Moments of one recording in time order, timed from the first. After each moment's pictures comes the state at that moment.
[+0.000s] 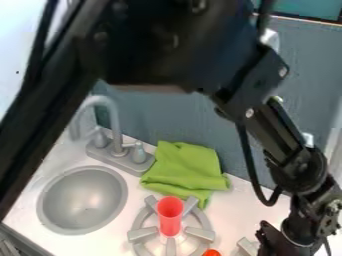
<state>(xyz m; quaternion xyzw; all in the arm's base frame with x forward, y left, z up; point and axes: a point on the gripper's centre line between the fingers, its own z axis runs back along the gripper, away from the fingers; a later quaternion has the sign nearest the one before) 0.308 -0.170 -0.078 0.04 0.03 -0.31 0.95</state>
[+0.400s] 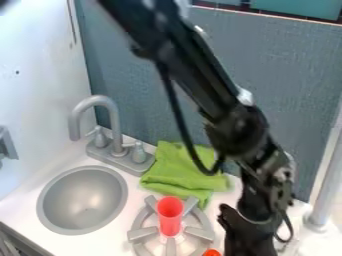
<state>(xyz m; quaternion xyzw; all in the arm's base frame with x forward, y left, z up) 0.287 -0.125 -0.038 0.01 -0.01 -0.23 0.97</state>
